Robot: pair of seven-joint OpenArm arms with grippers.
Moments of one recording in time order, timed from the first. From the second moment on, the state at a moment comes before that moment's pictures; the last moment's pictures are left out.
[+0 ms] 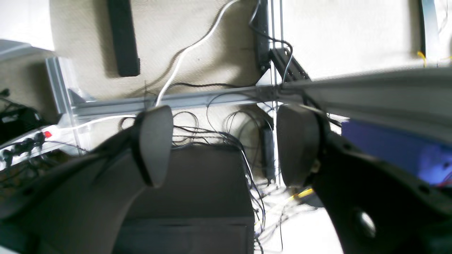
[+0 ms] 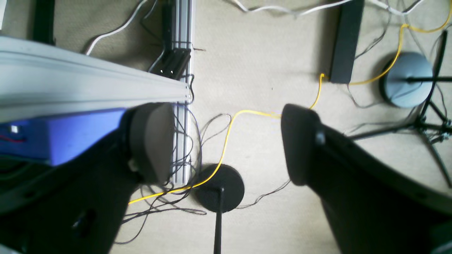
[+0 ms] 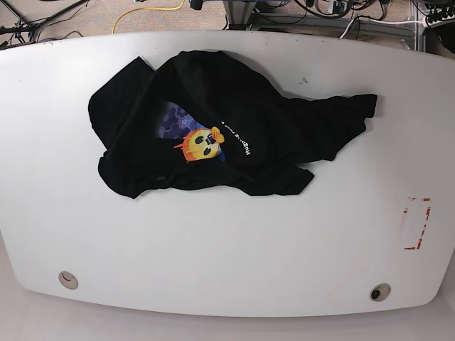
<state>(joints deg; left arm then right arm) 51.2 -6.4 -6.8 84.6 -2.7 -7.8 1.6 -54.6 -4.4 17.2 84.7 -8.8 19.2 4.5</state>
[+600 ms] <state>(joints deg) 57.7 -7.8 -12.0 95.2 -11.0 -7.1 -0.5 -59.4 -4.3 17.1 93.0 -8.8 19.2 3.9</state>
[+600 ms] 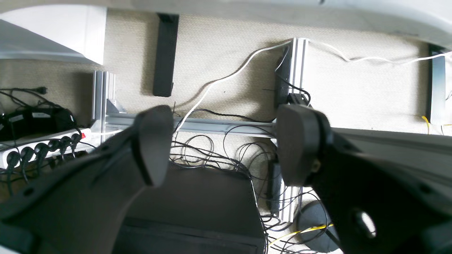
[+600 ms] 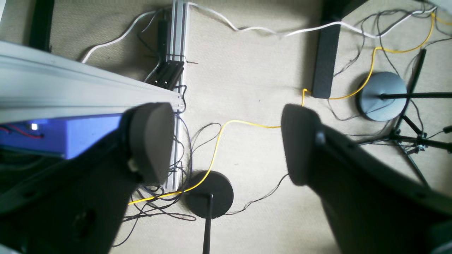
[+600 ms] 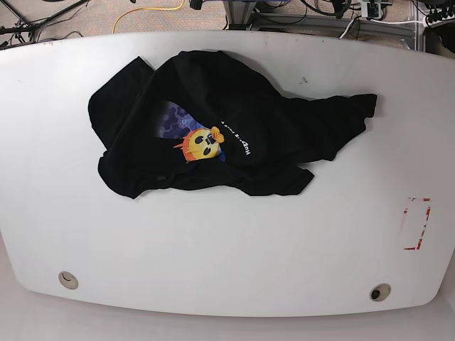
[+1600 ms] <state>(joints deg) 61.0 -7.5 -11.2 109.2 -9.5 -7.4 -2.0 -63.7 -4.9 17.5 112.3 -3.6 19.5 -1.6</state>
